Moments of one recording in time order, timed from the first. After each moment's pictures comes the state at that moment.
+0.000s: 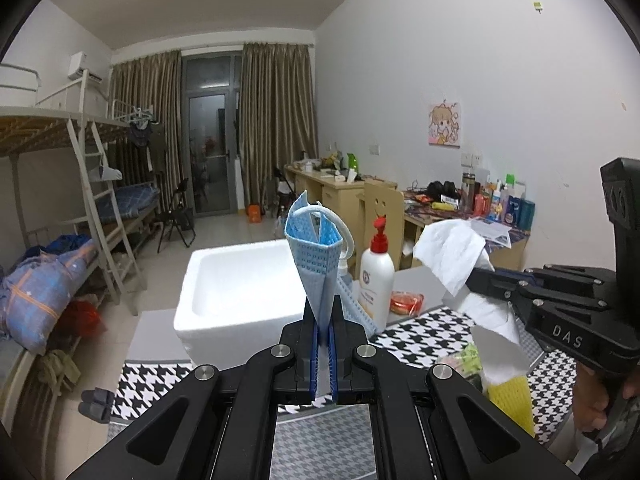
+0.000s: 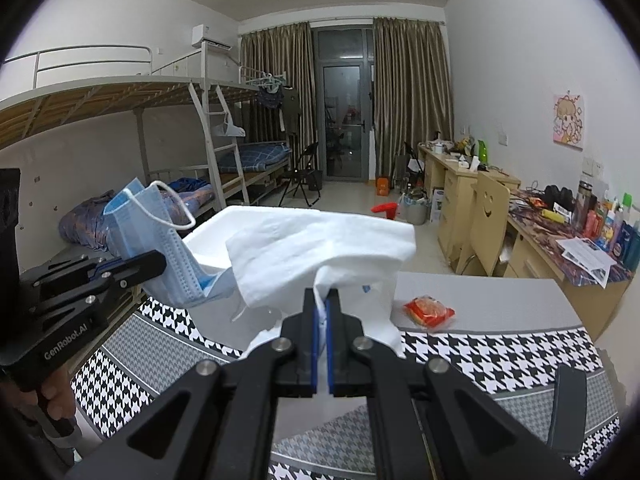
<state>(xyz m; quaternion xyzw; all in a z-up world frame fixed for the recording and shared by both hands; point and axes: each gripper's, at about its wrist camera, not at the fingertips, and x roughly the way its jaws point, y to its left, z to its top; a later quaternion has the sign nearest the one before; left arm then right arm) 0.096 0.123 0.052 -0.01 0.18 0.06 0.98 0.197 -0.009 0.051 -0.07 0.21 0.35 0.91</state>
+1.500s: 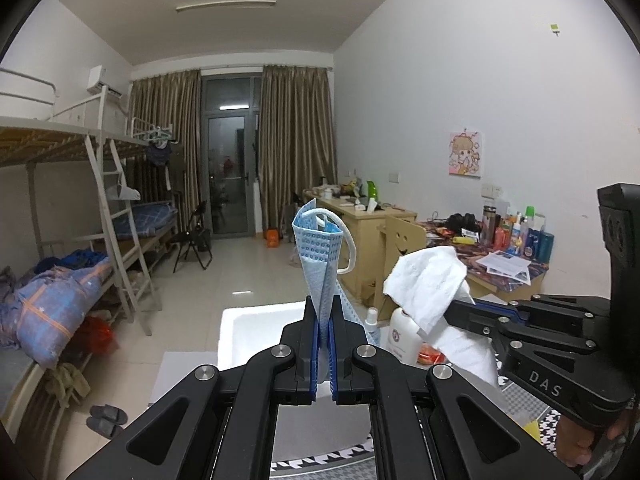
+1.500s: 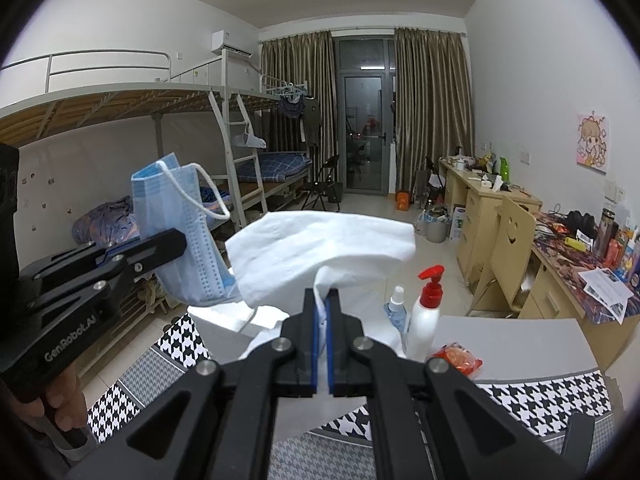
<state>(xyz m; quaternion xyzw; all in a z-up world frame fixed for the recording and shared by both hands) 0.117 0.152 0.095 -0.01 0.14 0.09 0.99 0.213 0.041 0.090 -0.07 0.19 0.38 0.90</state>
